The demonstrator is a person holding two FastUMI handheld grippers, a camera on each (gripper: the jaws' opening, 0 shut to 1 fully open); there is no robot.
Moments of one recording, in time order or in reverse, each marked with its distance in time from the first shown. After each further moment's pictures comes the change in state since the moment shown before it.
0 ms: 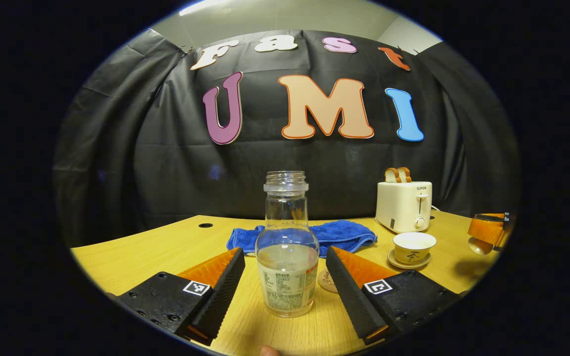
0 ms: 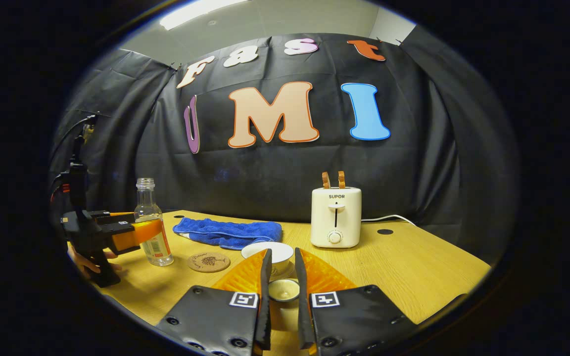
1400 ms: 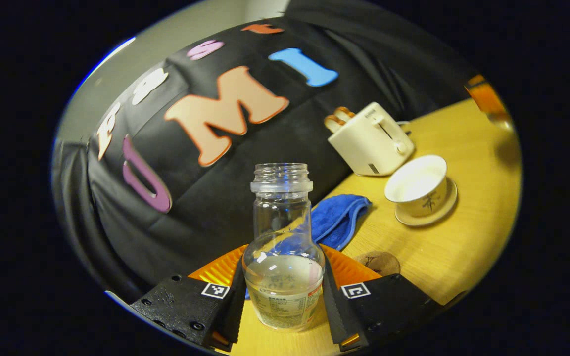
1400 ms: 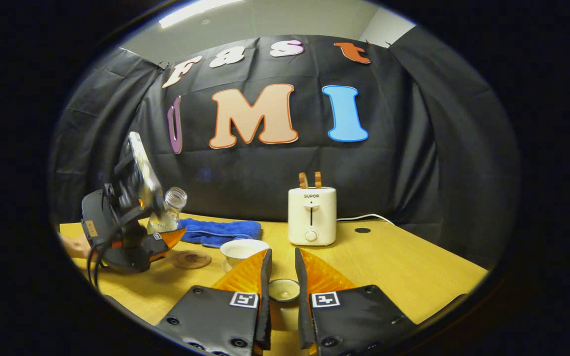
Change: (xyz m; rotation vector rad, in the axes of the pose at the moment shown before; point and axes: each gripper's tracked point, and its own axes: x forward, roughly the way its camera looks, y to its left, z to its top) left arm 0.063 -0.078 -0.018 0.866 -0.023 -0.198; right arm -0.019 -0.042 0.002 -0.003 -0.005 -0.133
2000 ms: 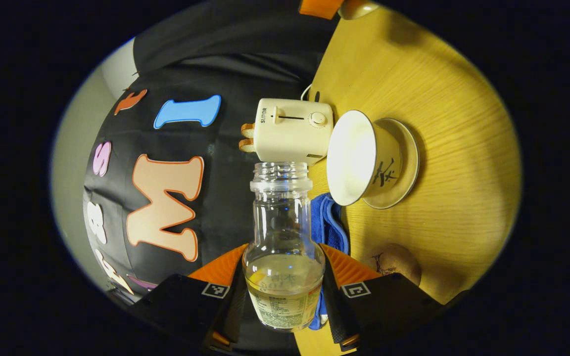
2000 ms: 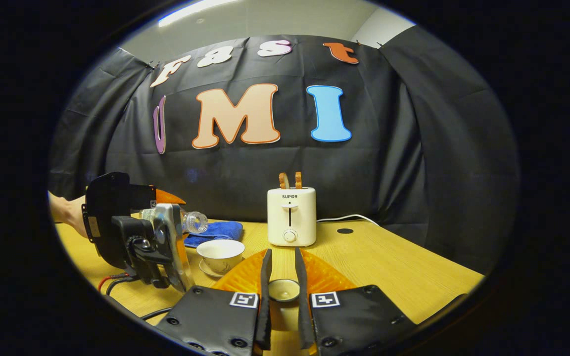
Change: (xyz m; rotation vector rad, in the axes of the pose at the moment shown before) left arm 0.023 -0.025 0.040 0.650 -0.038 -0.130; right arm 0.004 -0.026 0.001 0.000 -0.004 -0.056
